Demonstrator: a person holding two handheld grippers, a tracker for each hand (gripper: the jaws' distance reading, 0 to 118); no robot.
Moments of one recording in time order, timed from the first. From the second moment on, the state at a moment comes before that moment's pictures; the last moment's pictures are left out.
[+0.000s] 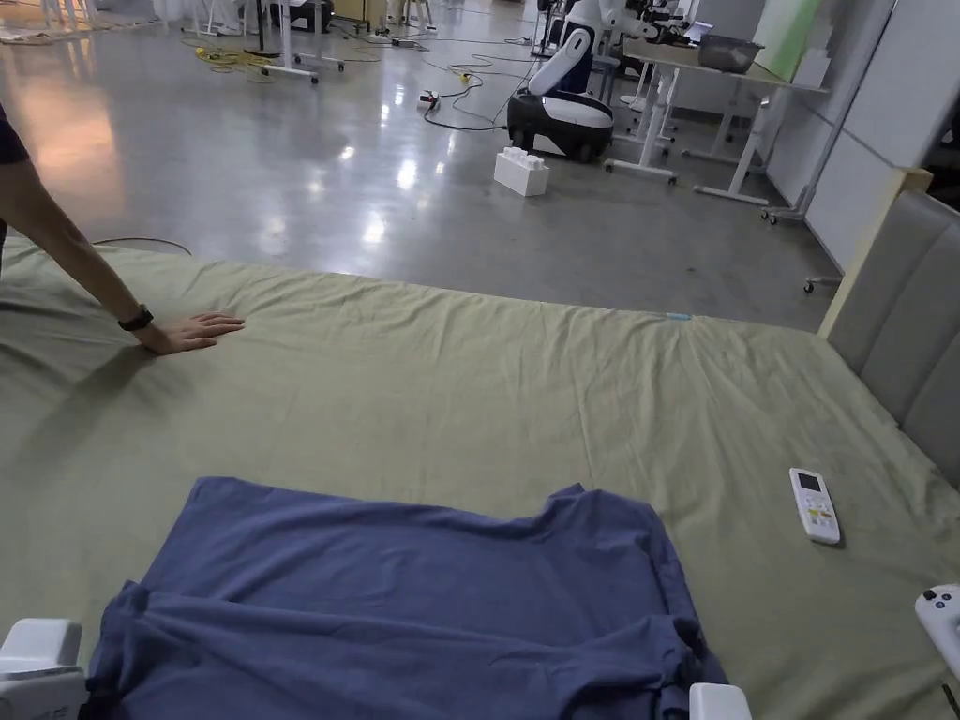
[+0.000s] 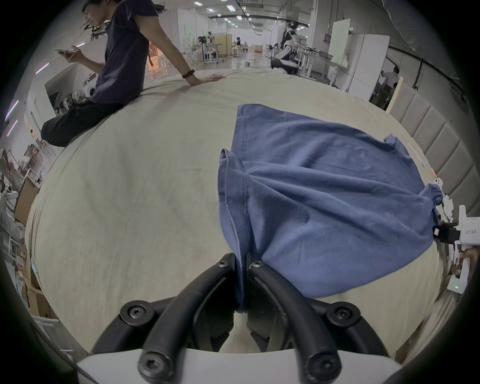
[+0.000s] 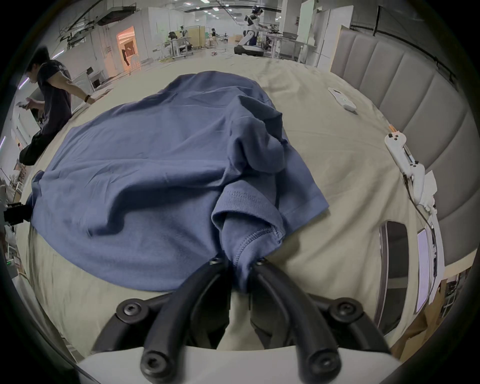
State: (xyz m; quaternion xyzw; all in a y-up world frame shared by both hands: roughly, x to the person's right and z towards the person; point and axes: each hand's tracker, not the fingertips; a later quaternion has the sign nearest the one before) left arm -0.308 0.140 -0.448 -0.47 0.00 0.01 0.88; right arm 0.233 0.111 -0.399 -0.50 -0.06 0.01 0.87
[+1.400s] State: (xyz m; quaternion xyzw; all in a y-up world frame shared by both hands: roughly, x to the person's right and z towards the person) left arm -0.337 0.118 -0.364 -0.56 -0.02 0.00 0.83; right arm 0.214 0.130 -0.285 -0.56 -0.08 0.08 0.82
